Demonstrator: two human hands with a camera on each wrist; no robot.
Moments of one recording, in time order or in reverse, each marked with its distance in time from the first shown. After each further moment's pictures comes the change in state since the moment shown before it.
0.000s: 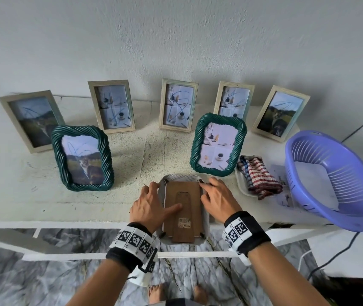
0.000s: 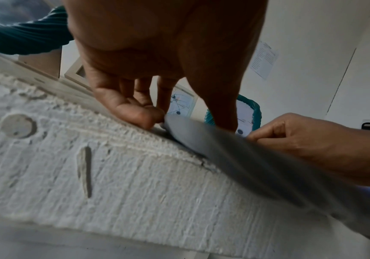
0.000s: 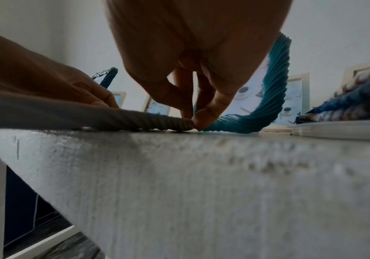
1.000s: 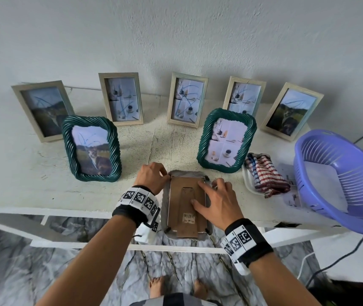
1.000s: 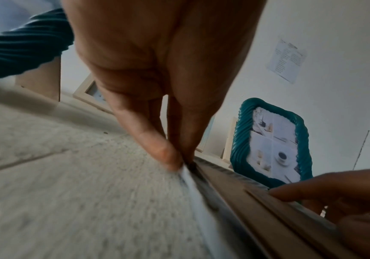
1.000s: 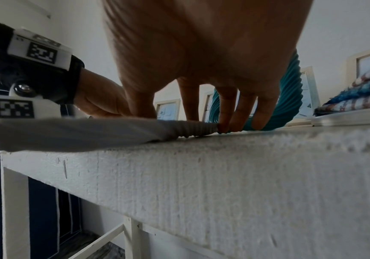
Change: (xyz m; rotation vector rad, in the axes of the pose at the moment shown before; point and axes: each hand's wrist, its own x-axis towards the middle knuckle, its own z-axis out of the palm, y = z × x) left_hand 0.063 -0.002 -0.027 -0.036 -0.060 0.086; right_hand -0.018 -0.006 0.019 -0.107 0.041 0.031
